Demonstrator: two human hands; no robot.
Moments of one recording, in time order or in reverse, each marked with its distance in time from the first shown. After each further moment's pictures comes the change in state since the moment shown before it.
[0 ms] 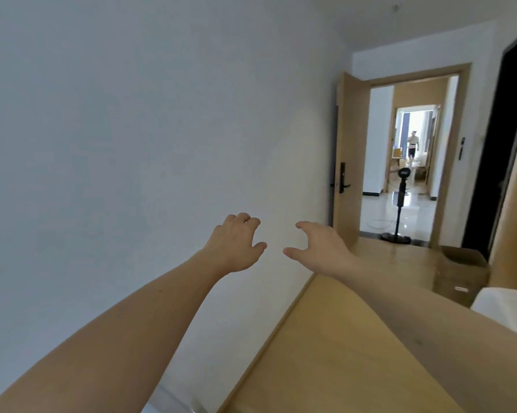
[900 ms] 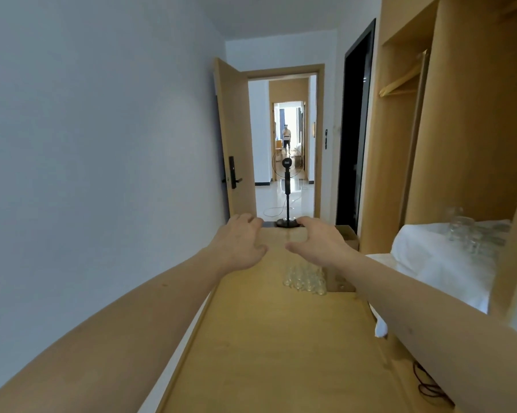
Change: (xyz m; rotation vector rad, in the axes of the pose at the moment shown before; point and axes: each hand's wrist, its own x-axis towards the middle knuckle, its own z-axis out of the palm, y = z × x) left_hand 0.257 0.199 0.151 -0.196 -0.104 0.448; right_hand 0.091 0.268 -0.066 -0.090 0.163 0.423
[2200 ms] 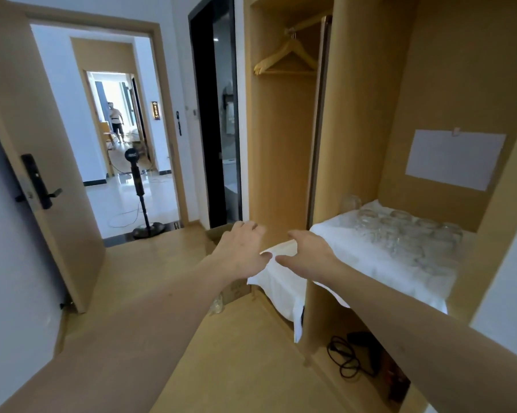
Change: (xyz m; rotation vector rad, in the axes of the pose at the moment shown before) left_hand 0.446 -0.008 0.189 -0.193 -0.134 0.614; right_hand 0.309 0.170 0.049 -0.177 0.143 0.610
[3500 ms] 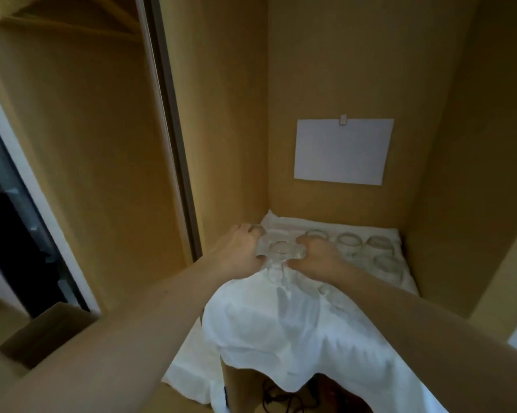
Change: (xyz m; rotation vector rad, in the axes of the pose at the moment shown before) left_hand 0.490 0.094 0.159 -0.156 -0.144 0.656; right_hand 0.292 0.289 -0.060 -0.056 0.177 0.629
